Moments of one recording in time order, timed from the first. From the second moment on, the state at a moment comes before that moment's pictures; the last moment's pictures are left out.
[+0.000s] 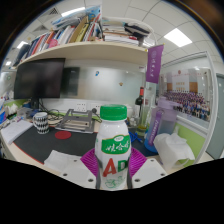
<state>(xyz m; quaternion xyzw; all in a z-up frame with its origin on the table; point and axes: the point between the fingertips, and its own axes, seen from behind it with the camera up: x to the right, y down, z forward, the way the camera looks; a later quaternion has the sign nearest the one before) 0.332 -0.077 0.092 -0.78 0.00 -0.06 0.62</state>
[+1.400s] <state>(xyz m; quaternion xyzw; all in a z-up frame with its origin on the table) 0.075 0.156 0.147 -0.48 -0.63 -0.56 0.26</state>
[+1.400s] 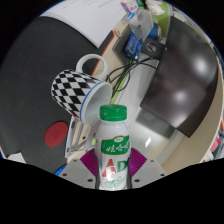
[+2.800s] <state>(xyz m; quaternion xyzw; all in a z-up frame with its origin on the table) 0.096 0.151 0.094 -0.77 -0.07 0.05 0.63</state>
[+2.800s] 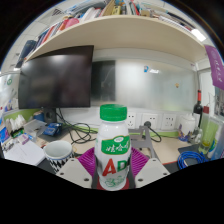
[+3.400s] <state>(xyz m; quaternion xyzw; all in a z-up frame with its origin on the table) 0.095 0.016 0.164 -0.82 -0.01 -0.02 0.57</state>
